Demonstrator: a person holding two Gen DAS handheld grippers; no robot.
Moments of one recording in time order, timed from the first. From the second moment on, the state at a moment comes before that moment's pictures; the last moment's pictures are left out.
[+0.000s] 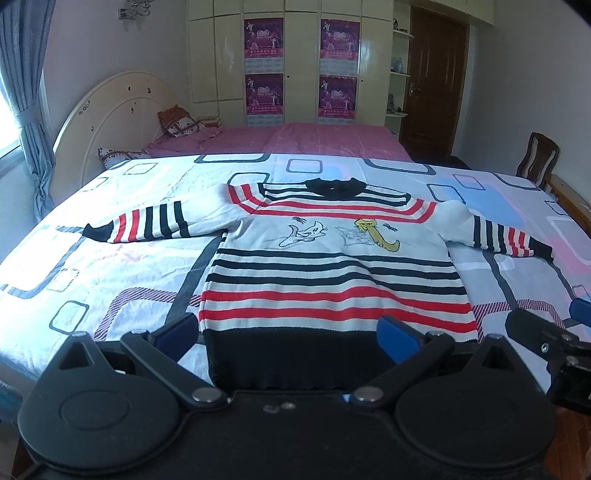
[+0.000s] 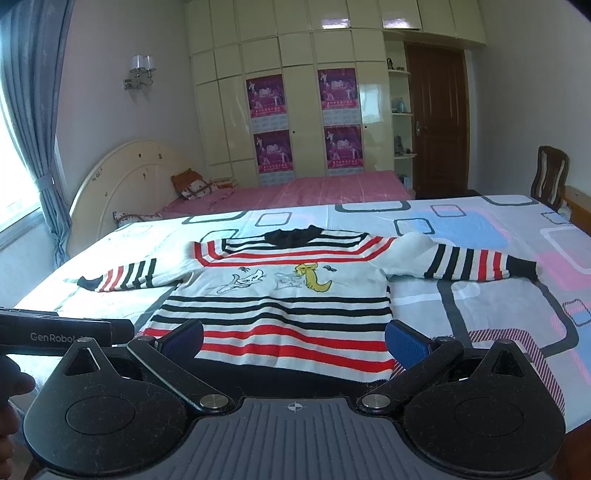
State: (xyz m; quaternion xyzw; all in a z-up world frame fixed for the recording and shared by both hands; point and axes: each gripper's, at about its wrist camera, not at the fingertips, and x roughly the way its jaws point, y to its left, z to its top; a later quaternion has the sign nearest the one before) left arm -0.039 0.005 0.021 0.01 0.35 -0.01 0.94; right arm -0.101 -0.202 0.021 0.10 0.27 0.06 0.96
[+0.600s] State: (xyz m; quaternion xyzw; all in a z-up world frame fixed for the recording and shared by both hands) left arm -0.037 0.008 0.020 0.01 0.35 -0.01 0.94; right arm -0.098 -0.207 0.018 0.10 0.27 0.06 0.96
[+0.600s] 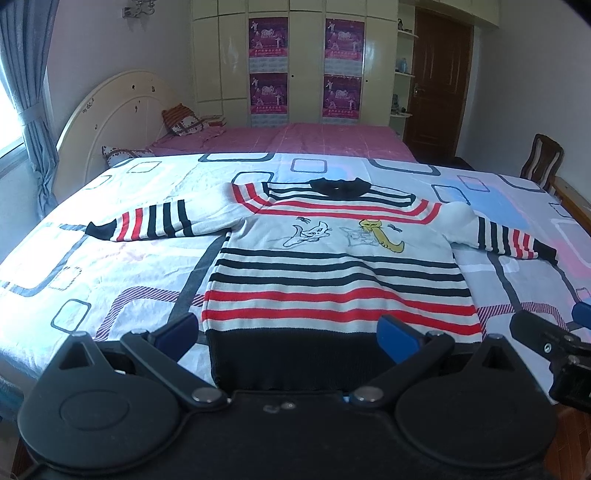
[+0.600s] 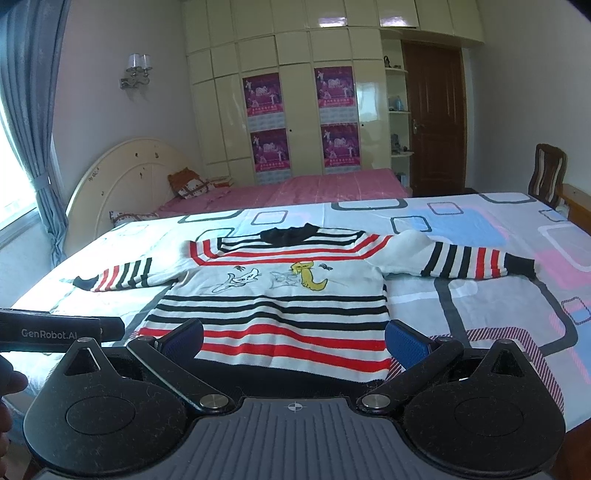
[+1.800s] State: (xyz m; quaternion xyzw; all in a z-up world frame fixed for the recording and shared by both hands) left arm 0.053 0.027 -0.008 0.02 0.38 0.00 0.93; right arm -0.025 -0.216 -0.008 0.11 0.30 0.01 0.95
